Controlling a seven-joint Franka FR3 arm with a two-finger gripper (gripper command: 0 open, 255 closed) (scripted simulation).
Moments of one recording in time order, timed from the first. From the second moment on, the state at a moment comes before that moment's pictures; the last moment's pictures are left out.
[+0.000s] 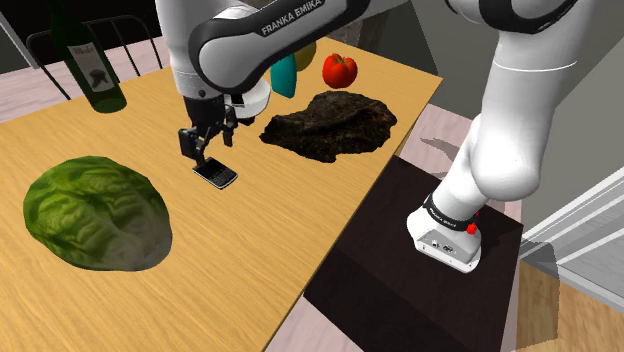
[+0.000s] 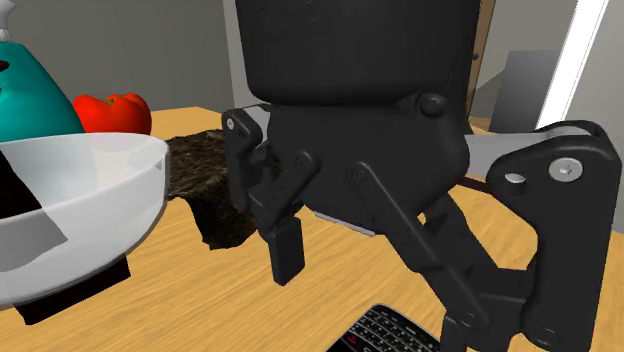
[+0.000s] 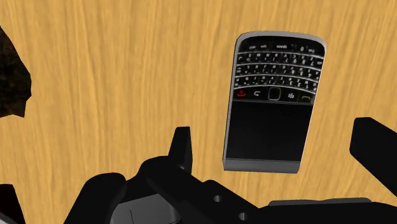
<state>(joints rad) 0.31 0.33 0.32 -1.80 -0.04 2.10 0.40</state>
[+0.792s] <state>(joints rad) 0.33 0.42 0.31 -1.79 -0.08 2.19 0.42</state>
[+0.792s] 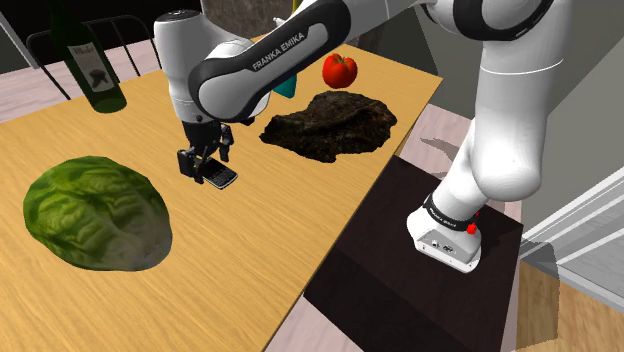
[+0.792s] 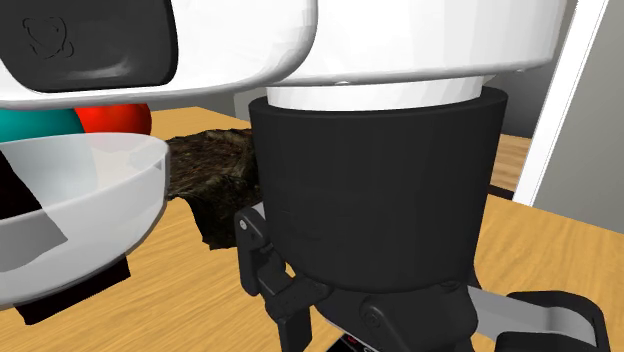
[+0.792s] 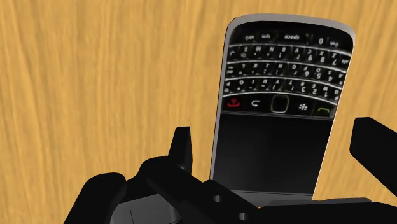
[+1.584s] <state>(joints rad) 0.33 0.43 0.31 -1.79 -0.08 2.19 0.42</state>
